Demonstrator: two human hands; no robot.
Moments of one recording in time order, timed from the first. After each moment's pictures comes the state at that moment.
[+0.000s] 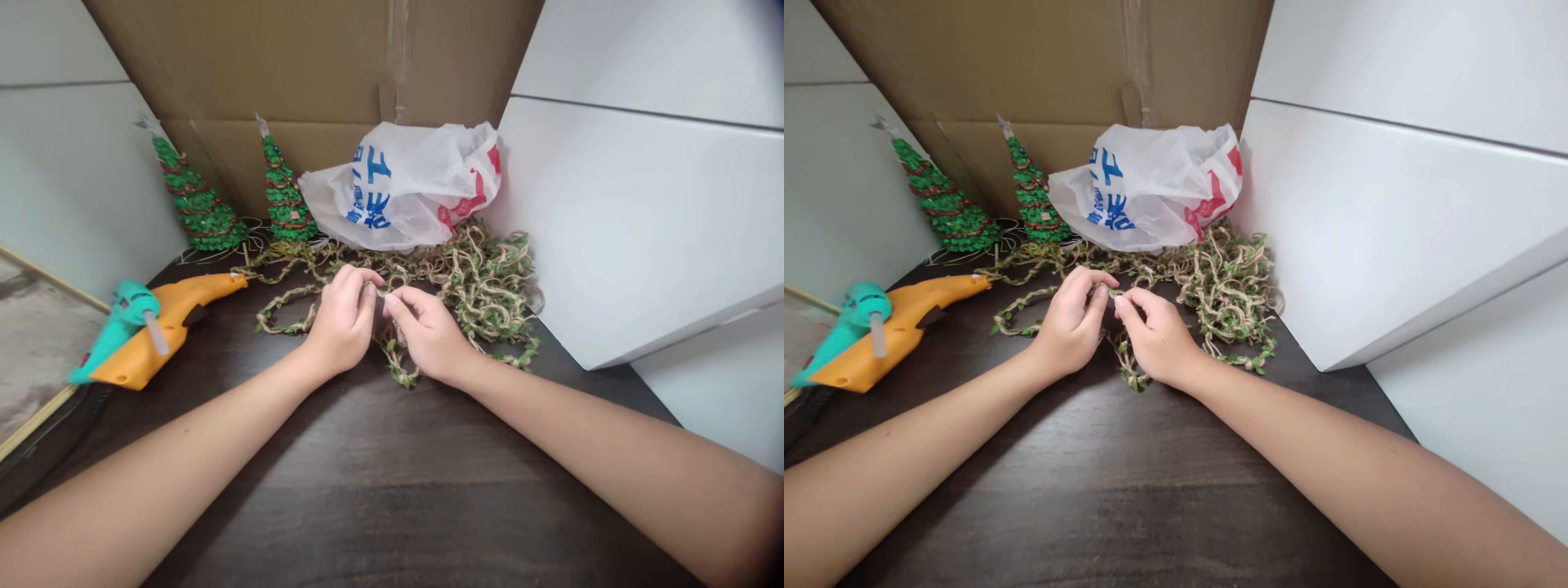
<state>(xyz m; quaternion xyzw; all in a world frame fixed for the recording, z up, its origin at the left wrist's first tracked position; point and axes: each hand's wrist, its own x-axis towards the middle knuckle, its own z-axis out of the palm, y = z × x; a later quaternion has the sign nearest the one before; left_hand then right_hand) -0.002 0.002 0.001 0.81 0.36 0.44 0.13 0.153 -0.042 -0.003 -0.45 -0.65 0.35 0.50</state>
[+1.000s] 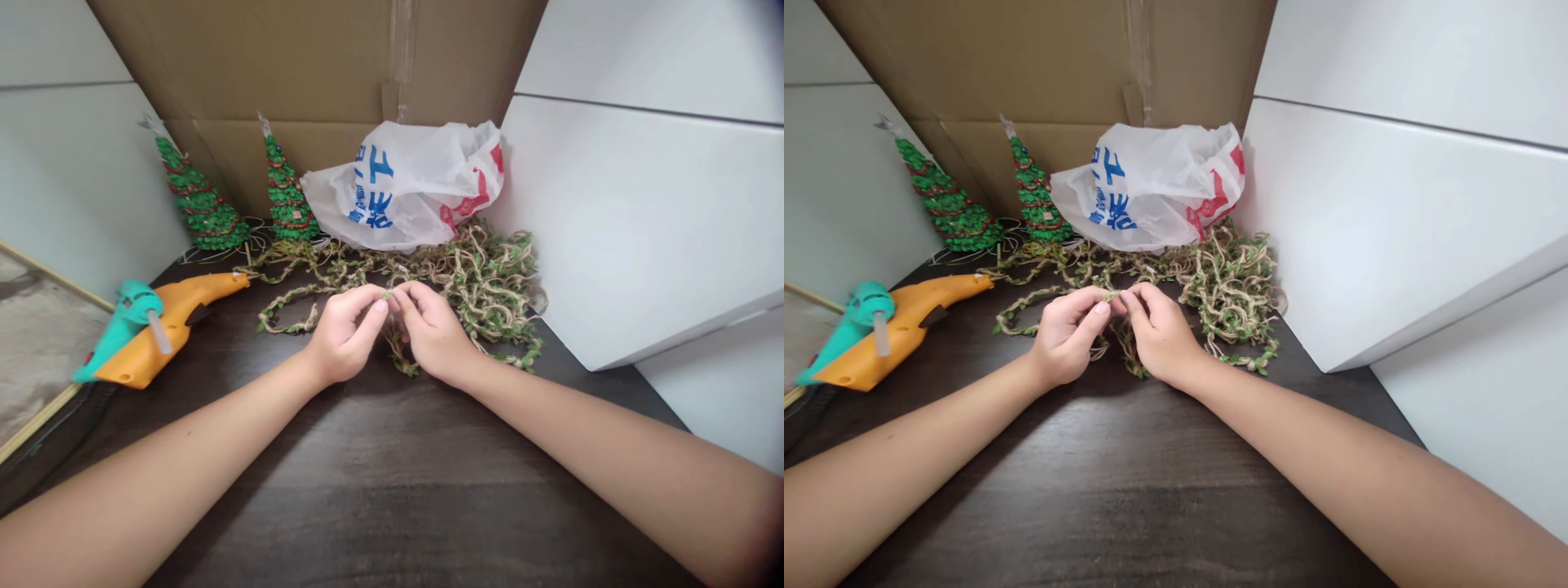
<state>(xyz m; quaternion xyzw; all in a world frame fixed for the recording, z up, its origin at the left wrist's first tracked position) -0.006 -0.010 0.002 0.81 0.22 0.47 0.26 0.153 -0.041 -0.004 -0.46 -0.64 0.34 0.52</state>
